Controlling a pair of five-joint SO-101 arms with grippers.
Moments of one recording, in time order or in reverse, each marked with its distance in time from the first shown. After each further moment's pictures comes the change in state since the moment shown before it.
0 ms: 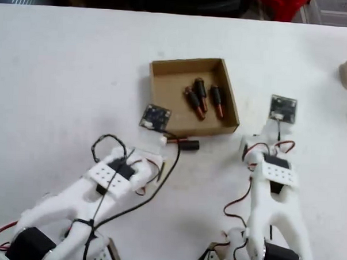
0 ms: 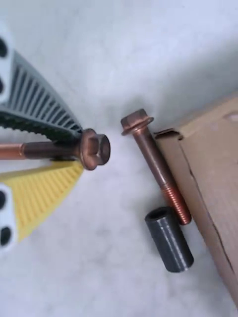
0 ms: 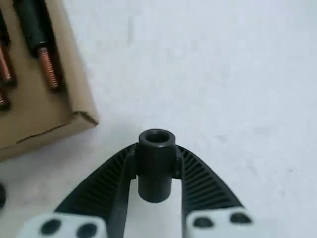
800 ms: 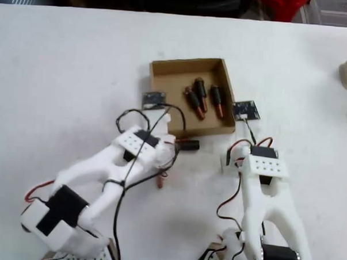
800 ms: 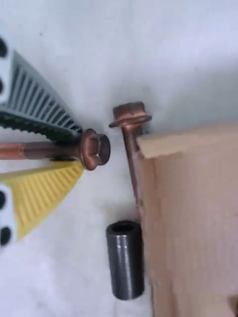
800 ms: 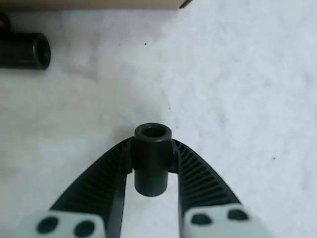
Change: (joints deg) left arm 0.0 24.0 -24.4 14.6 19.2; right arm -11.5 0.0 -6.1 28.9 10.9
